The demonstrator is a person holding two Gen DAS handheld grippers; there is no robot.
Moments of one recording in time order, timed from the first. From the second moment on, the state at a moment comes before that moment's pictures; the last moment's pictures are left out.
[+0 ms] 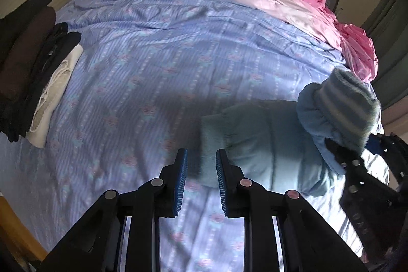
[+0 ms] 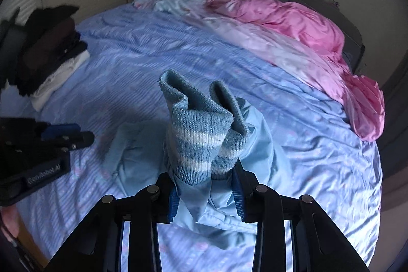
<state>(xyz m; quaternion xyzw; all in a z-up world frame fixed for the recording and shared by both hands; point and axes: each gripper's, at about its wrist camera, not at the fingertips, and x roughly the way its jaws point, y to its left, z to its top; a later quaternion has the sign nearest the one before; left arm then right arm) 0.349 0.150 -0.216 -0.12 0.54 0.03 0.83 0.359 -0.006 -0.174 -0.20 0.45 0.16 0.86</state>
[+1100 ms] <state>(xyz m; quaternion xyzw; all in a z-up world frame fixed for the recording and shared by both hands) 0.331 0.182 -0.188 -0.13 0.53 0.01 0.84 0.335 0.028 -0.159 -0.10 0.46 0.32 0.82</state>
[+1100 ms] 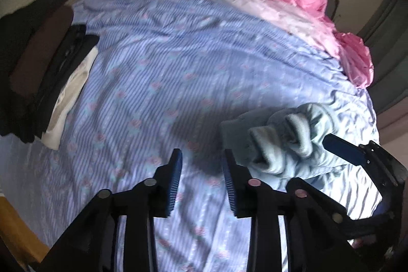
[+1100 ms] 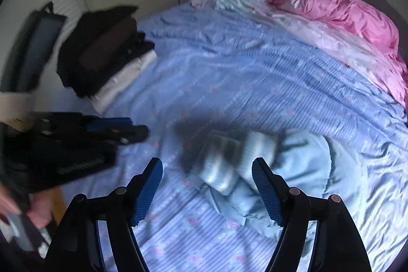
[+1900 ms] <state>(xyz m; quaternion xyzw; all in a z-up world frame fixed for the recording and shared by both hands) 0.357 0.081 -0.191 -0.22 0.51 -0.02 0.83 0.390 -0.218 -0.199 0.16 0.50 0.07 0.85</state>
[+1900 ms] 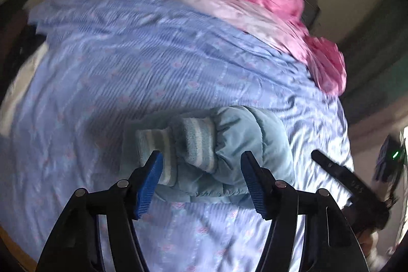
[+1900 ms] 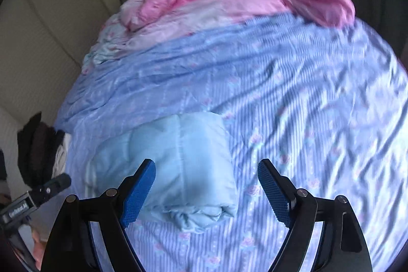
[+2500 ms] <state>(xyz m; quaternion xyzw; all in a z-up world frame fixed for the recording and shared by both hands) 0.343 0.095 -0.233 -0.34 0.53 0.08 0.77 0.410 -0.212 -0.296 0.28 0.58 0.15 0.75</state>
